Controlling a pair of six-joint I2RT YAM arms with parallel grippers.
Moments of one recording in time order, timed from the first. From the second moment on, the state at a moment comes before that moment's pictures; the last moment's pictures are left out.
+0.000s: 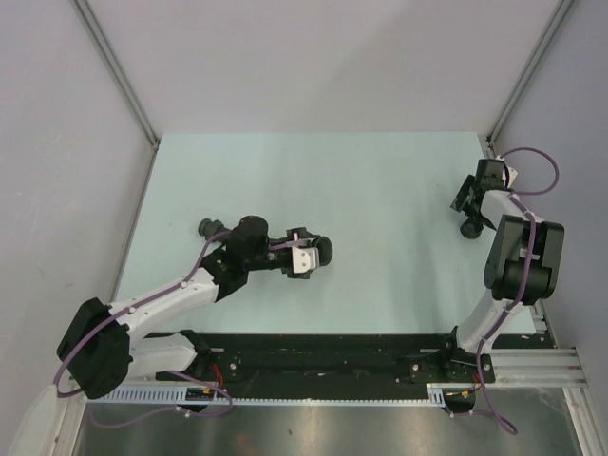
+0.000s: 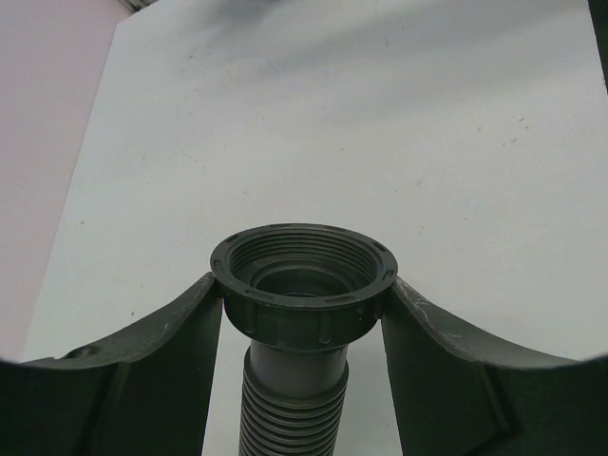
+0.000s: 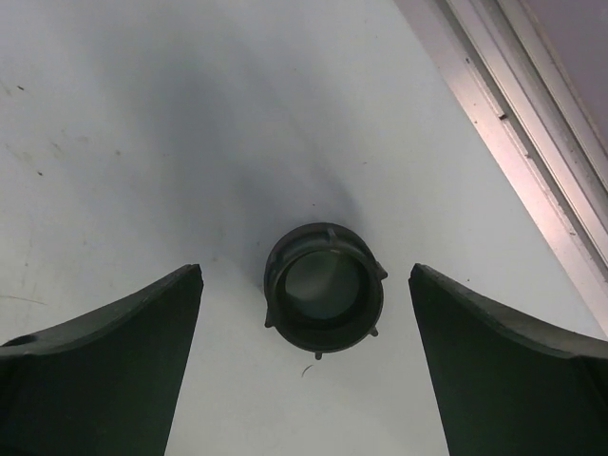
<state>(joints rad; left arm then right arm) -0.74 1.15 0.65 0.15 0.56 0.71 -0.22 1.78 1.18 -0.31 0.31 0.32</state>
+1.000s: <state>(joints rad) -0.74 1.24 0.65 0.16 0.47 0.68 0.12 1.79 1.13 -0.25 -0.11 0.30</state>
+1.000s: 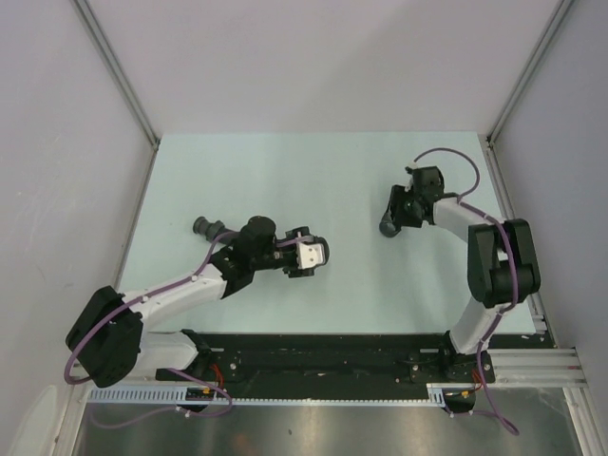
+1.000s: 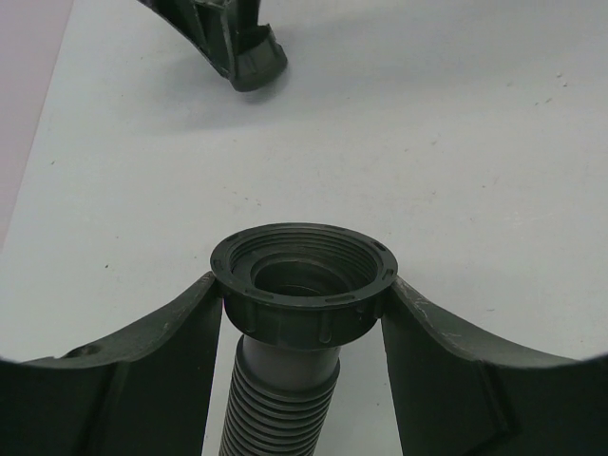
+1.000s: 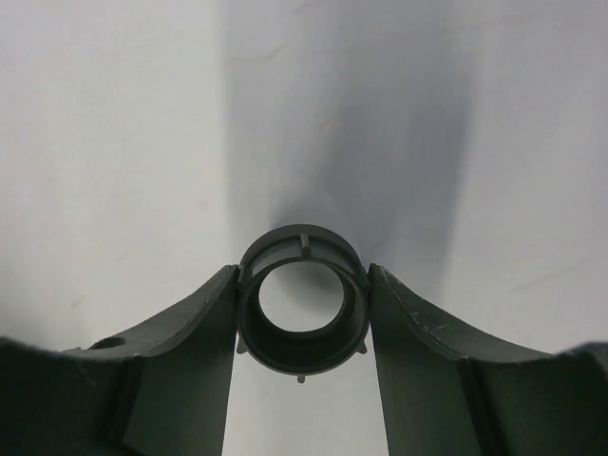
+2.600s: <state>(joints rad) -0.72 1.28 0.70 0.20 0.59 0.72 0.53 1.18 0.41 0.99 -0.71 0.14</state>
